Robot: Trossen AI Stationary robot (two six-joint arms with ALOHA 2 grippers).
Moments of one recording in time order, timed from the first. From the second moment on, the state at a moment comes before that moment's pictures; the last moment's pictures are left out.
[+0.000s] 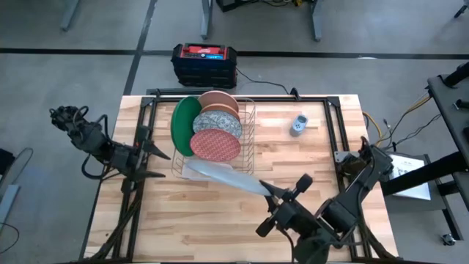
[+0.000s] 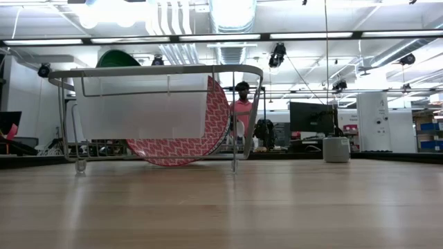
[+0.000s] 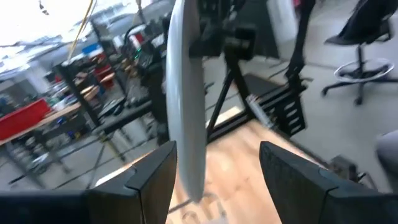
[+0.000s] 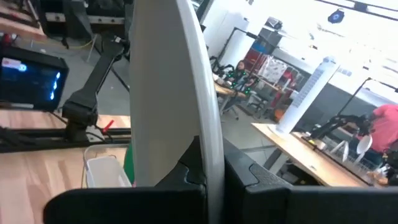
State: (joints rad) left arm -0.61 0.69 1.03 -0.42 -0.36 0.36; right arm 0.78 1.88 2.00 -0.67 1.51 0.11
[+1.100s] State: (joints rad) left arm -0.40 0.93 1.07 -0.19 -0.19 0.40; right arm 0.71 1.88 2.00 -0.36 1.42 -0.24
